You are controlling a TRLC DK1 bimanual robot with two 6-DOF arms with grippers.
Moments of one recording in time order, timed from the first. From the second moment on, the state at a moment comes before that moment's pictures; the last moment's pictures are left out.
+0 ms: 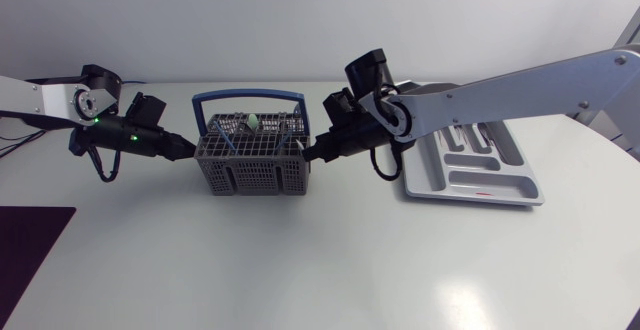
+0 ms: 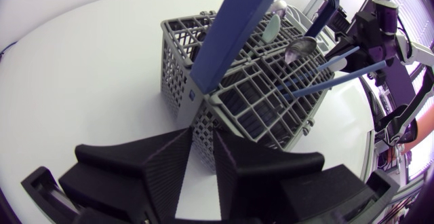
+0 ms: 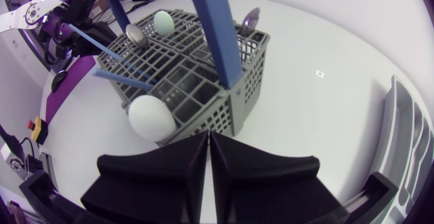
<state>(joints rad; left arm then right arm) 0.15 1.93 1.23 -0.42 0.70 0.52 0.52 1.97 1.30 -0.13 -0.28 0.01</state>
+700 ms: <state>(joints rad) -0.03 1.81 1.12 -0.41 0.61 0.52 0.50 1.83 1.09 -0.12 -0.25 0.02</state>
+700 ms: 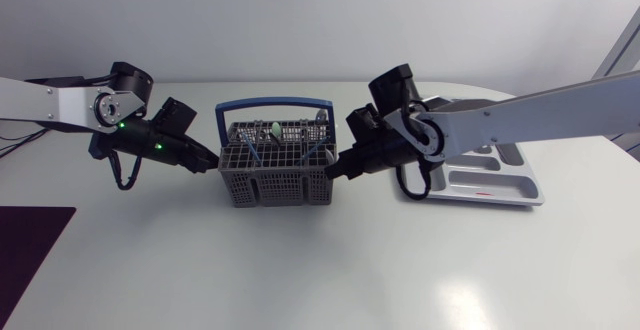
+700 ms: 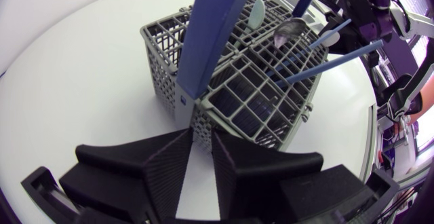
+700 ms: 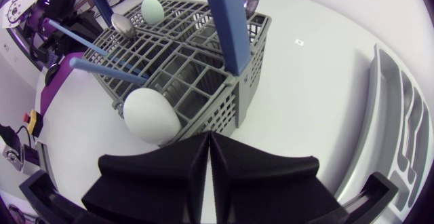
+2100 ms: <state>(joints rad) -0.10 1.16 0.86 -0.48 0.67 0.69 0.43 1.21 0.73 -0.20 -0.18 -0.19</state>
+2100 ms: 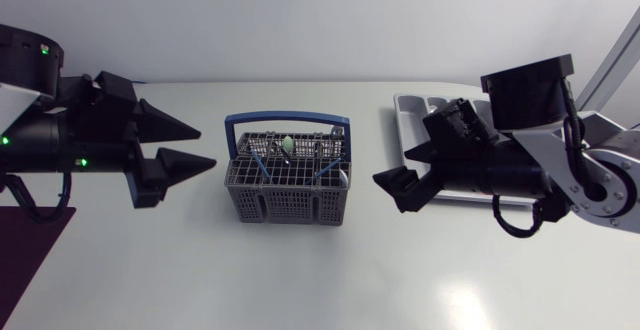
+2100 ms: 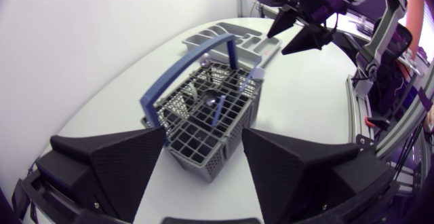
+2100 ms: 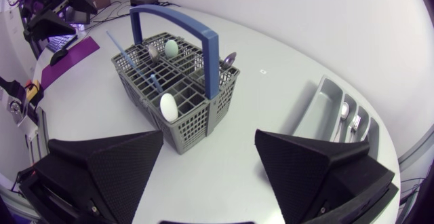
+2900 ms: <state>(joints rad) -0.24 1.33 0.76 -0.15 0.67 0.76 0.45 1.19 0.67 -0.24 -0.20 -0.21</state>
